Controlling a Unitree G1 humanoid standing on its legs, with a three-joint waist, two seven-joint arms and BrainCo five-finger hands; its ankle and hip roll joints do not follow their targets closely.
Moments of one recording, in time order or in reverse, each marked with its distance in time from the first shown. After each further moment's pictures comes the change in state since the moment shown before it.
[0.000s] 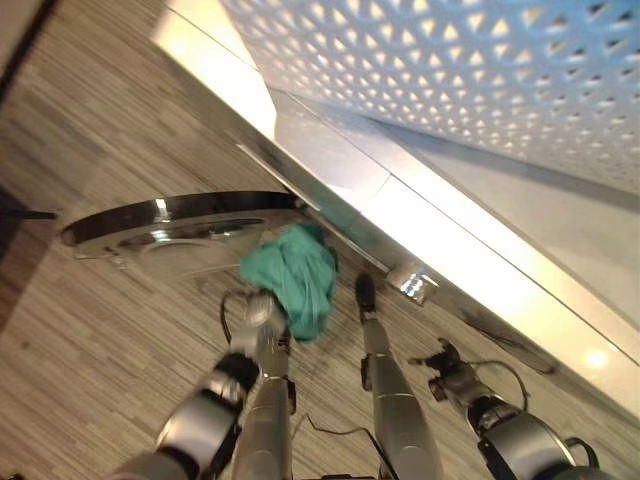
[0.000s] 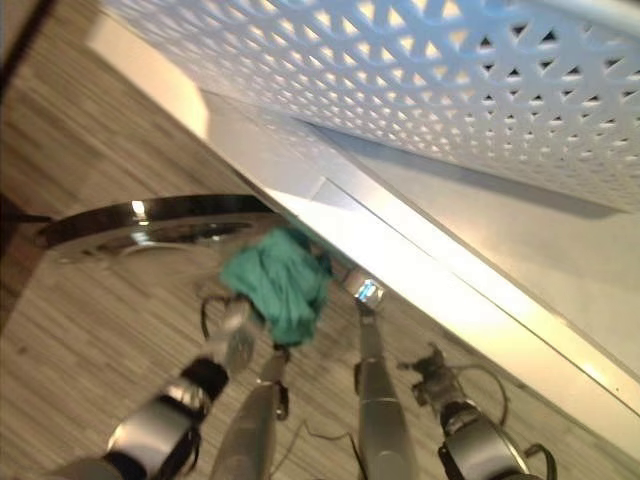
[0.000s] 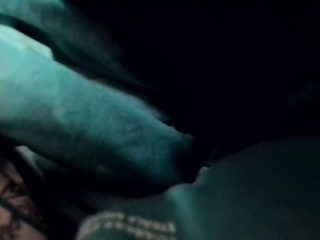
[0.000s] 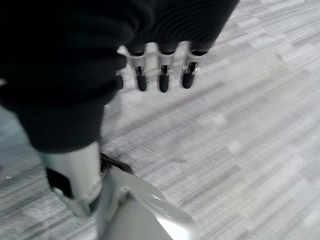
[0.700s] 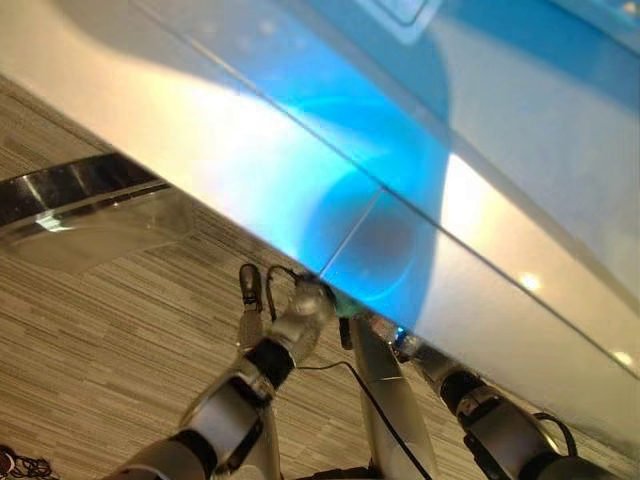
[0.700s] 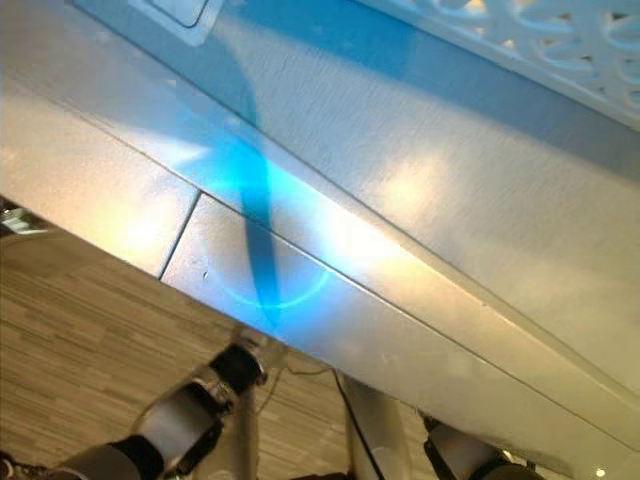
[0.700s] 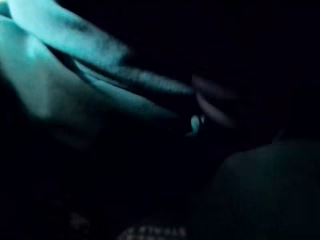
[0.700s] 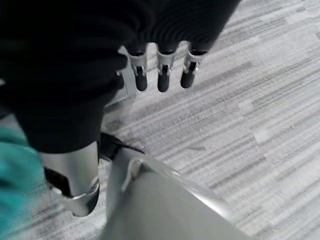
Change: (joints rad) left arm 0.102 -0.169 -0.312 -0.204 0.073 0.008 0.074; right arm -0.023 0.055 0.081 -0.215 0.001 -0.030 -0.078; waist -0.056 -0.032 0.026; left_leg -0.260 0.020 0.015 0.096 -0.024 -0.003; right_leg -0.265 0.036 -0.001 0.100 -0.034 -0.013
